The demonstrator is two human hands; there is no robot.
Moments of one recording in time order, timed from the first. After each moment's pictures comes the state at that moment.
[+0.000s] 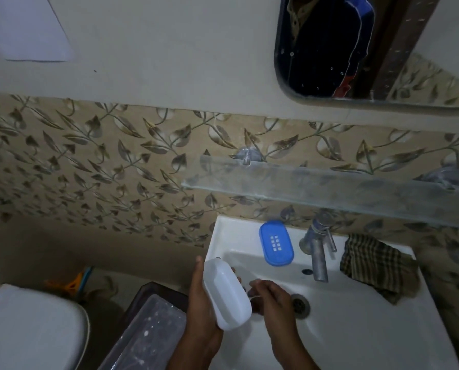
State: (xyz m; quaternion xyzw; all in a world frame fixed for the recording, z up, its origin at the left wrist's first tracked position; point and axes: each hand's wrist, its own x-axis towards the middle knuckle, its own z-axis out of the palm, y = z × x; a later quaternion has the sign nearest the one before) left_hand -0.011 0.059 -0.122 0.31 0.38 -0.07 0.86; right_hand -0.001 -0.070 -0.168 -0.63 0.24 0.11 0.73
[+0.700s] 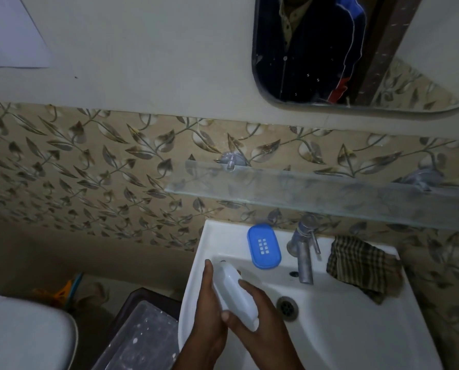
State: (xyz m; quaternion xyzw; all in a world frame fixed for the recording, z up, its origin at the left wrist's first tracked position) left_hand -0.010 0.025 -0.128 0.43 0.28 -0.12 0.85; right_hand -0.040 -0.093 -0.139 -0.81 -0.01 0.11 0.57
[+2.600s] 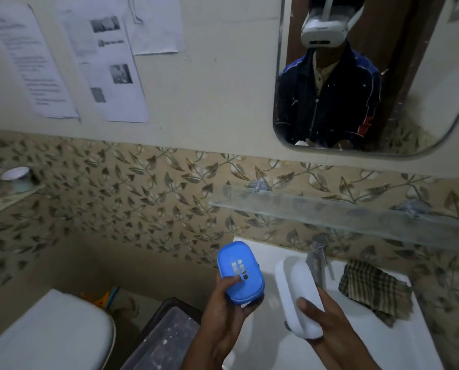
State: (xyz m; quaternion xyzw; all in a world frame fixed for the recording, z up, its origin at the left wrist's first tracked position) left_hand -0.080 0.031 -0.059 0.32 0.19 -0.04 0.93; right_hand -0.072 -0.154 -0.033 -0.46 0.02 0.22 0.86
